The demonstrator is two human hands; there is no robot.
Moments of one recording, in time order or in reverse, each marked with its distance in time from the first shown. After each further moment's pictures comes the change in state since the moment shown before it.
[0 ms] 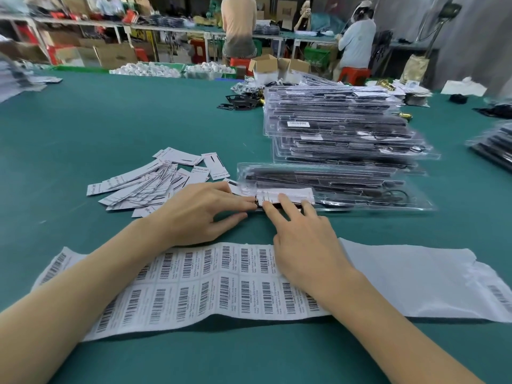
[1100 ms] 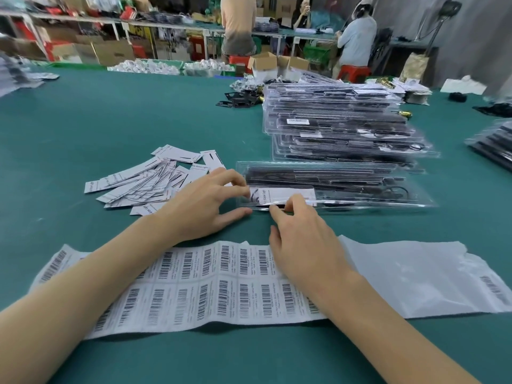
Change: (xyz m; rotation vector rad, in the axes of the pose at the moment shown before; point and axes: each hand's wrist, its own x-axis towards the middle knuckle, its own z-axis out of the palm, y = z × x) left_hand 0.009 -0.002 0.010 -0.041 -0.040 -0.167; right_hand -0.007 -0.006 -0.005 0.147 0.200 0.034
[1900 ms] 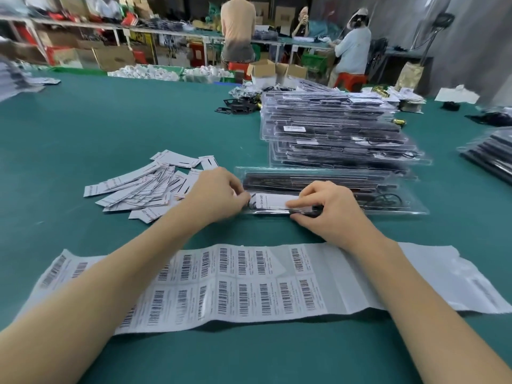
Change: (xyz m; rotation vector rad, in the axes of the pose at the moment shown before) left_hand 0.037 0.026 -0.007 -0.219 0.008 -0.599; right_hand 0.044 0.086 -0.003 0.418 0.065 -0.107
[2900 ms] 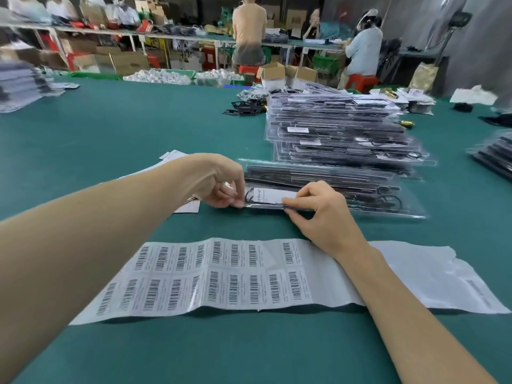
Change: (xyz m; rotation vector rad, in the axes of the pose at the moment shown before) left_hand 0.052 0.008 -0.018 -0.423 -0.583 -0.738; right_hand -0.009 -0.002 0.019 0.003 0.220 -0.215
